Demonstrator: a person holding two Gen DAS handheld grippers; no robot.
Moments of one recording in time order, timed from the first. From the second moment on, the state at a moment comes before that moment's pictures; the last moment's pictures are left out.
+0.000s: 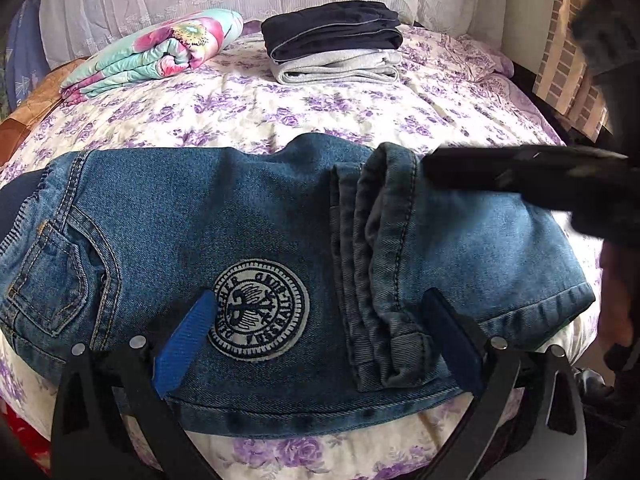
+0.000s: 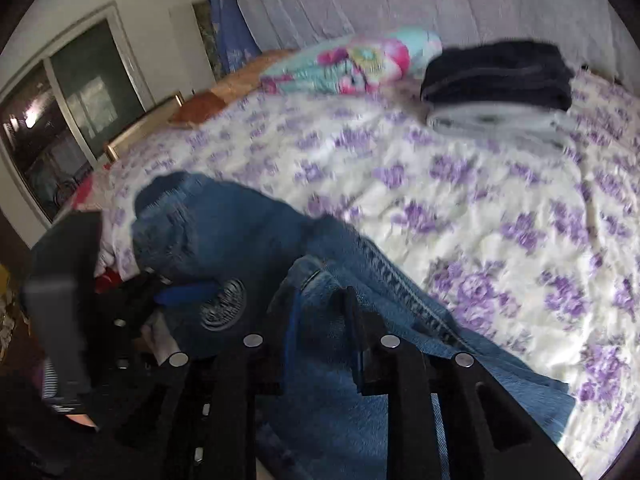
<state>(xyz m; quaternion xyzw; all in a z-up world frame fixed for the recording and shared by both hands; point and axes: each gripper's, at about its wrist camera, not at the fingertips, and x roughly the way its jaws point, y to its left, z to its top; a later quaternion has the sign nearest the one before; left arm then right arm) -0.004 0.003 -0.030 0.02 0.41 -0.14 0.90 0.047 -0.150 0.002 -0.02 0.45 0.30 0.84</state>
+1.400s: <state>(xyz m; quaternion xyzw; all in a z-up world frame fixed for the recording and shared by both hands) -0.019 0.184 -0.040 -0.42 0.47 -0.10 0.77 -0.067 -0.229 0.003 0.18 0.32 0.37 0.86</state>
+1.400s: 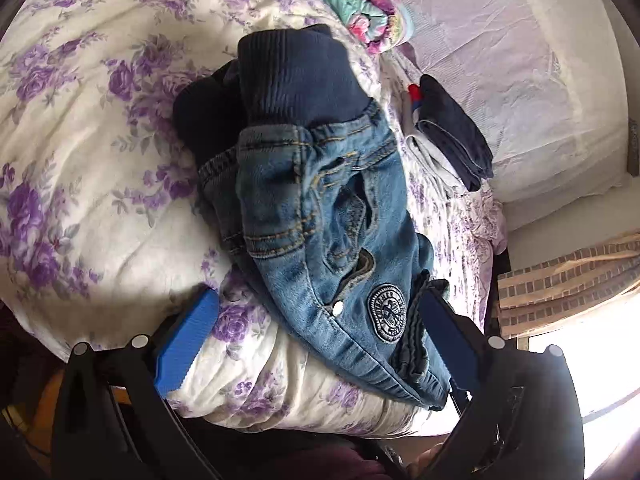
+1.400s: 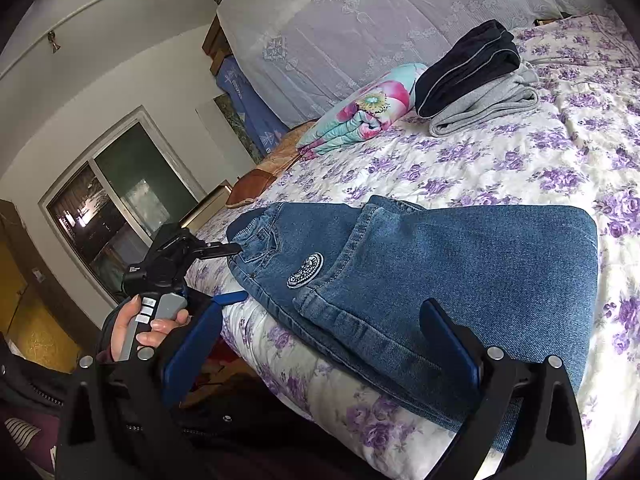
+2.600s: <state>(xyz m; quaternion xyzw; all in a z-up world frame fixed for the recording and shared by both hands) -0.047 -0.172 -0.006 0.21 0.34 -0.27 0.88 -0.081 -0.410 0.006 0.30 0.26 0.13 0.91</state>
